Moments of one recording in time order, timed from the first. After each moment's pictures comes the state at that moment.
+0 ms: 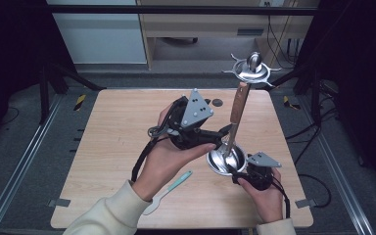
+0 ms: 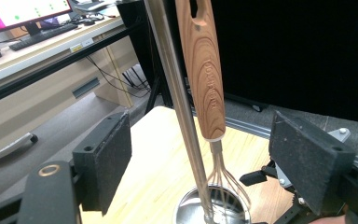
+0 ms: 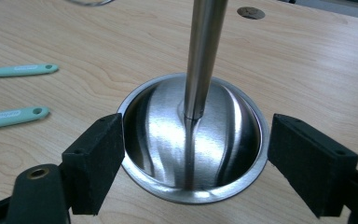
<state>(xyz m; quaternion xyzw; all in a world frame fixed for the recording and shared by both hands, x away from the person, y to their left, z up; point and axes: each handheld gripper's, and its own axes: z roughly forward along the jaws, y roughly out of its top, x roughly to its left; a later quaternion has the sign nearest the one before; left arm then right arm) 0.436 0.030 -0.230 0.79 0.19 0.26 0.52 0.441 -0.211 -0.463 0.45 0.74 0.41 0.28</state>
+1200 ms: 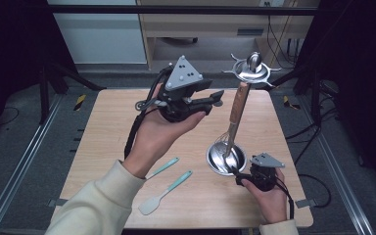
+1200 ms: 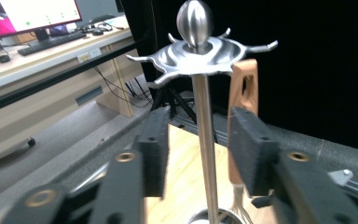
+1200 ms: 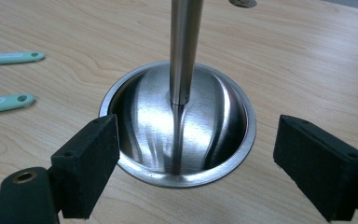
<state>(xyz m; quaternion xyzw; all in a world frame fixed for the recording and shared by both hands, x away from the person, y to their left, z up) 0.457 0.047 -0.178 0.77 0.21 0.25 0.55 0.440 -0.221 -0.465 0.46 0.74 0.39 0.28</state>
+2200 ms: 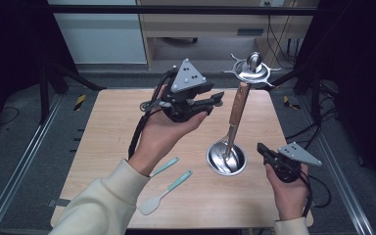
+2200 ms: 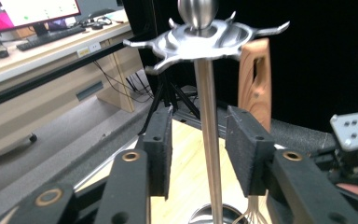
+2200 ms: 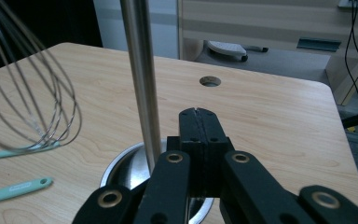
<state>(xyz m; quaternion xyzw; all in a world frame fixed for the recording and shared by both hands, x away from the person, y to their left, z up) 0.465 0.042 -0.193 0.78 0.21 0.25 0.53 0.426 -0.257 -0.398 0.46 0.67 0.49 0.32</state>
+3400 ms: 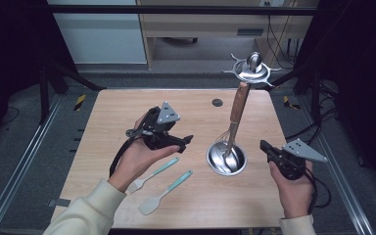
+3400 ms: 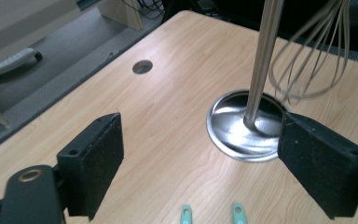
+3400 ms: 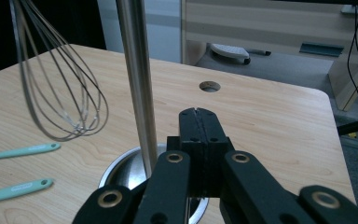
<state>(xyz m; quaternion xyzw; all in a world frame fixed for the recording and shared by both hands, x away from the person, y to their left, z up) 0.486 0.095 -0.310 0.85 0.27 0.22 0.40 0.428 -0.264 -0.387 0.45 0.68 0.49 0.31</state>
